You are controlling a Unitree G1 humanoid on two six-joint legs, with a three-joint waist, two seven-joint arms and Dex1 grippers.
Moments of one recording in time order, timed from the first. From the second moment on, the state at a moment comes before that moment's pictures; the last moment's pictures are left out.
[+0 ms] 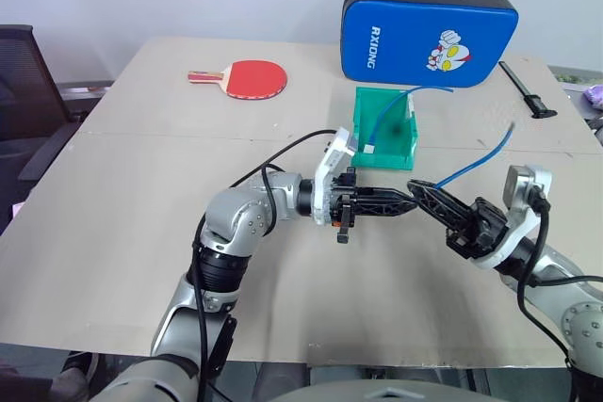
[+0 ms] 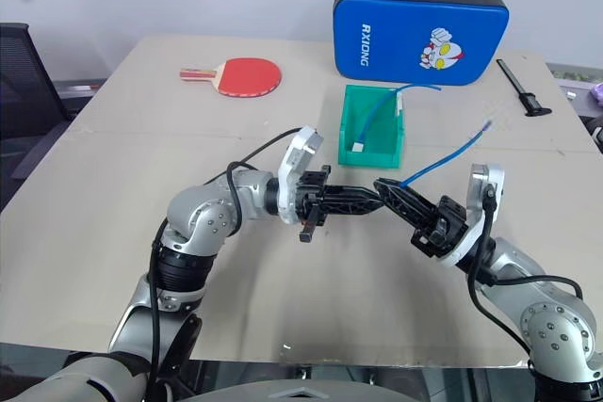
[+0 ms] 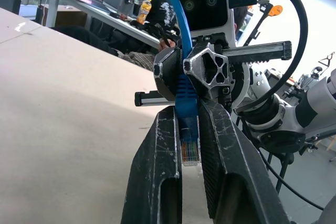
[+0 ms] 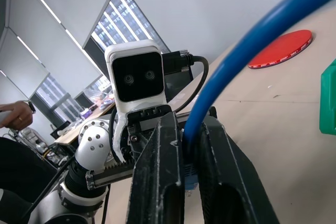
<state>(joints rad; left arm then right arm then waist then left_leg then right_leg) -0.59 0.29 -0.18 -0.14 -0.70 0.87 -1.10 0.06 -0.49 -0.17 -0.61 1.29 0.63 0.49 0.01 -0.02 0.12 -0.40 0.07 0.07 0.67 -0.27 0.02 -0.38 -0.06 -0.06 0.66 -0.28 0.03</state>
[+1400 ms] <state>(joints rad) 0.23 0.27 0.02 -0.50 0.02 0.25 -0.23 -0.11 -0.53 -0.17 -0.50 1.14 0.60 0.61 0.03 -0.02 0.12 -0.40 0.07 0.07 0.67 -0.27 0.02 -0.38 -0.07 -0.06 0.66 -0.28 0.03</state>
